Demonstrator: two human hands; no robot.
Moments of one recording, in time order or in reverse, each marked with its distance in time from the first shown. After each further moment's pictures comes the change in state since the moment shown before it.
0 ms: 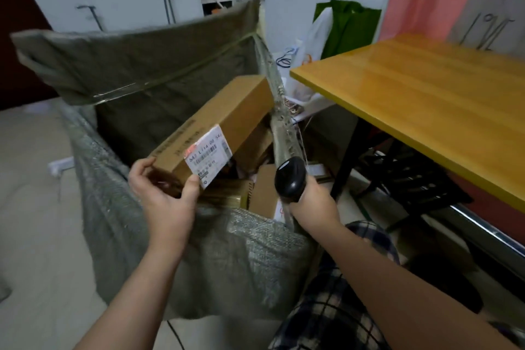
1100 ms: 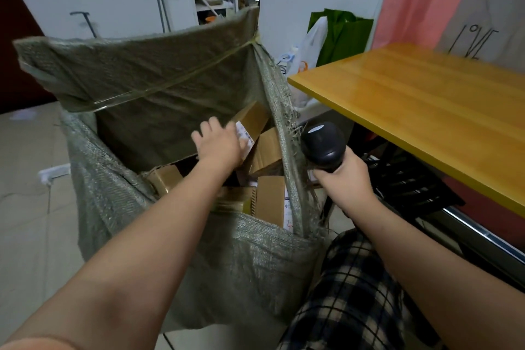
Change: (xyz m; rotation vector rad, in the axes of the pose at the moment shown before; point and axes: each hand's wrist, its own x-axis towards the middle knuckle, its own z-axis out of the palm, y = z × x) left_hand 0.084 0.019 0.109 1.175 -0.640 0.114; right_hand 0.002 -0.013 -0.065 0.364 0.264 -0.113
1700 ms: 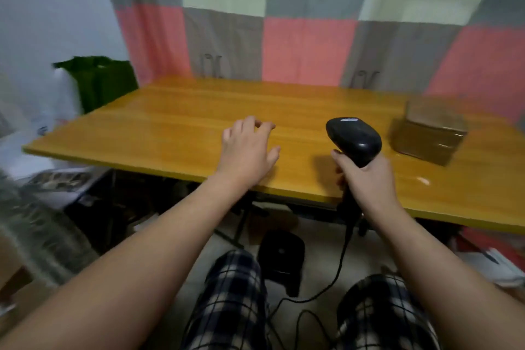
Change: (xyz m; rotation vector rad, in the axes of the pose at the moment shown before) left_hand -0.177 0.376 -0.067 -0.410 0.180 1.110; right_hand -0.133 0.100 -0.333 0.050 0.837 0.210
